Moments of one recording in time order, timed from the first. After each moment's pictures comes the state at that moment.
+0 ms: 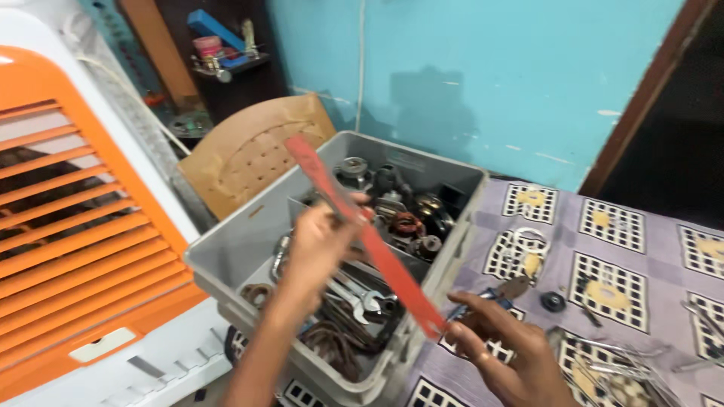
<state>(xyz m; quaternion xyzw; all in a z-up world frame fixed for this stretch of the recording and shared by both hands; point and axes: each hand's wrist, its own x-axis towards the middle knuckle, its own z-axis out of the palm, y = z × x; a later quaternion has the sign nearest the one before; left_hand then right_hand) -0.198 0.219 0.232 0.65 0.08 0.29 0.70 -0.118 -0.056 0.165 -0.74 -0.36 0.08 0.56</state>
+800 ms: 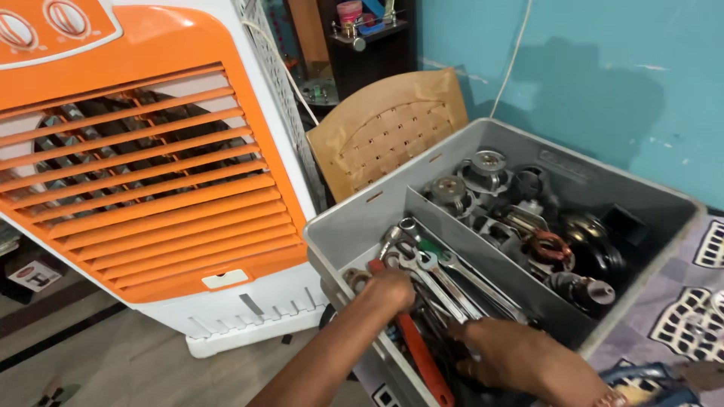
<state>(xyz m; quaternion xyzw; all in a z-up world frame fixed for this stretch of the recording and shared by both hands) -0.185 0.353 0.061 0.88 0.41 -0.21 0.10 -0.110 0.135 0.186 -0.72 -0.61 0.32 -0.05</state>
